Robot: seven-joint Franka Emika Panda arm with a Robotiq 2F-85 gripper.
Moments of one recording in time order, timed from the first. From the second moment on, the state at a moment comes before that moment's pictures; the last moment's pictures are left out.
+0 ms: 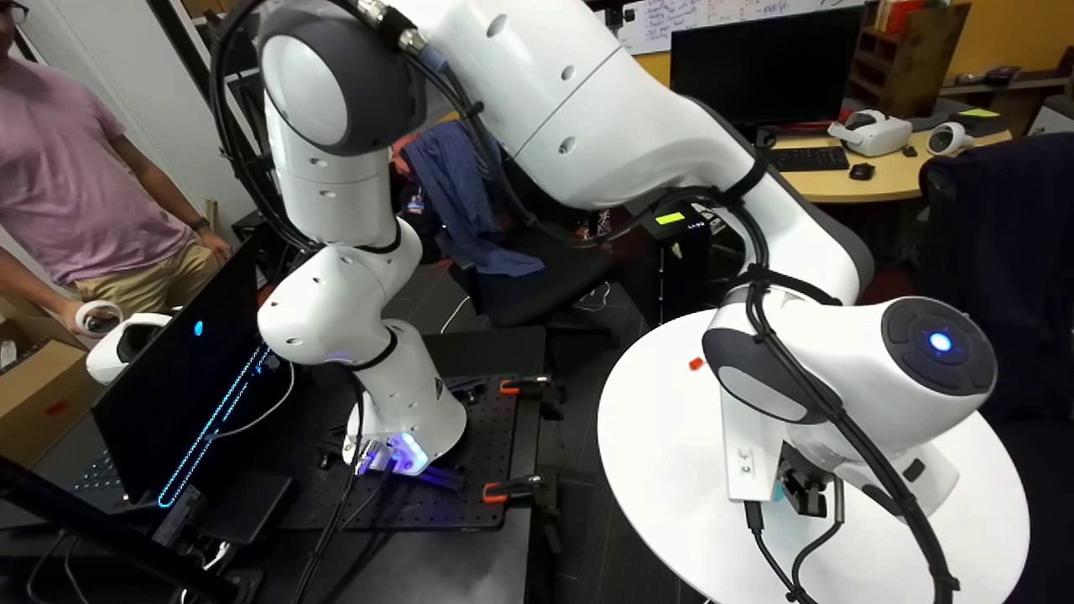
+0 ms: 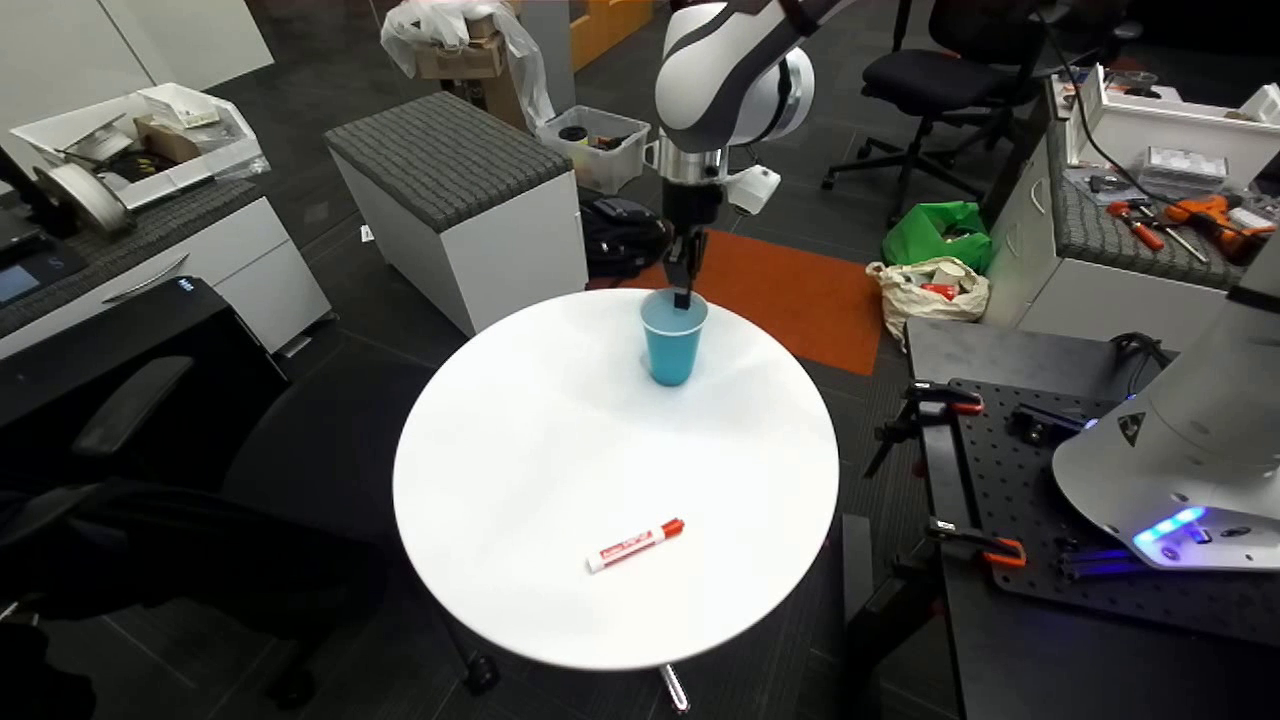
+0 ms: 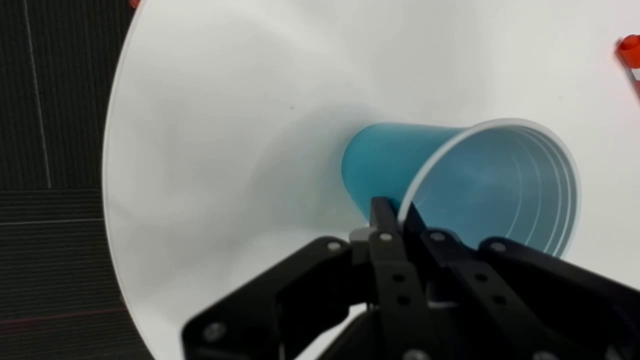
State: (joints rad) arm -0.31 0.41 -0.05 -2.05 0.38 2.32 -0.50
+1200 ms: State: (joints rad) arm -0.33 0.45 -0.03 -2.00 0.38 2.33 -0.50
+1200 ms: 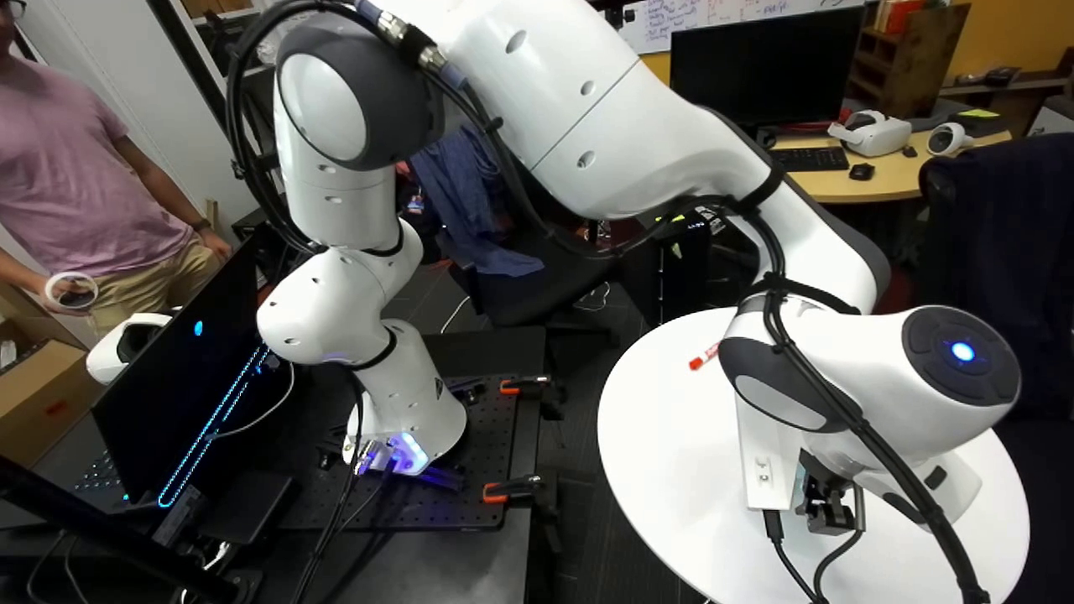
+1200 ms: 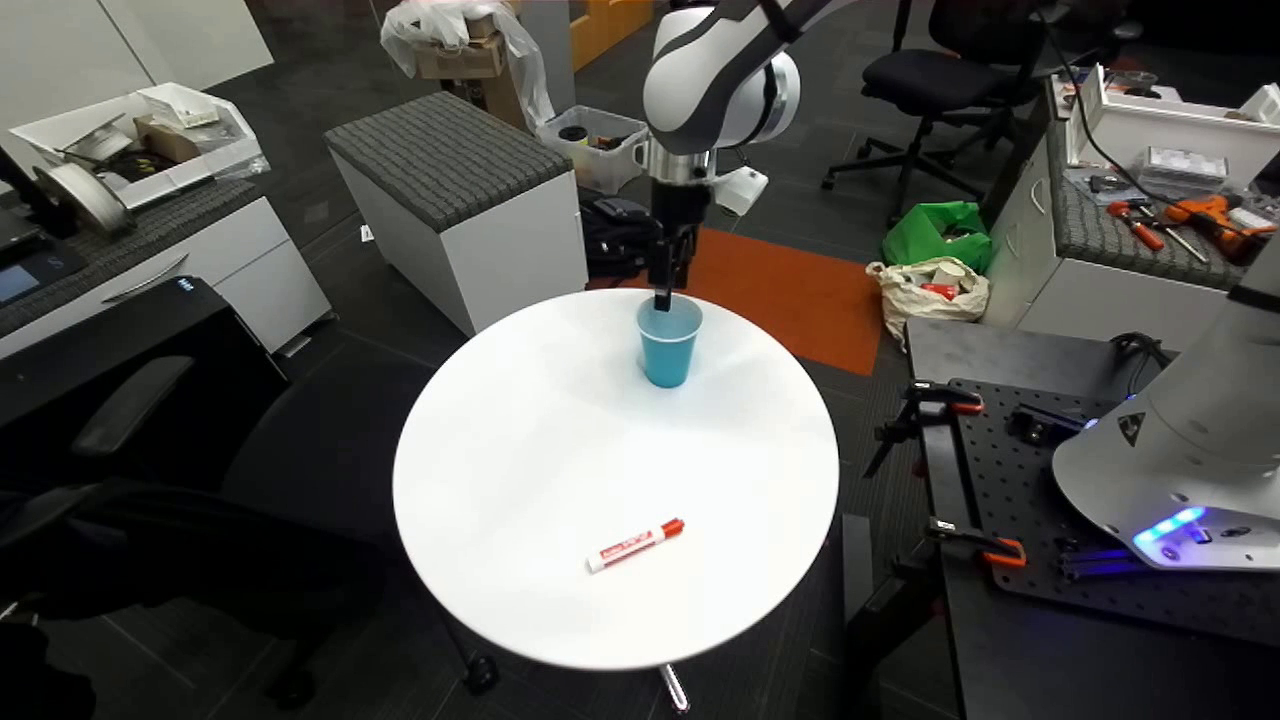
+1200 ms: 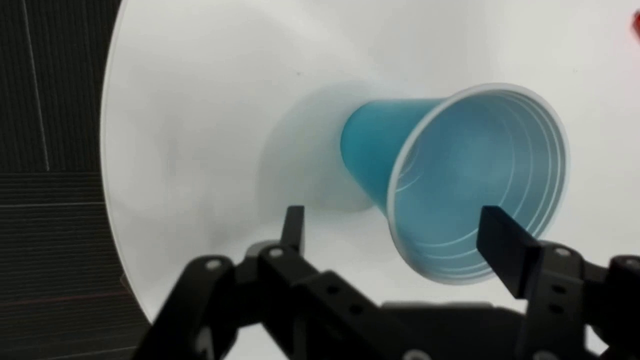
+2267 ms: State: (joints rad) arm -0.18 0.01 -0.03 -2.23 0.29 2.42 -0.53
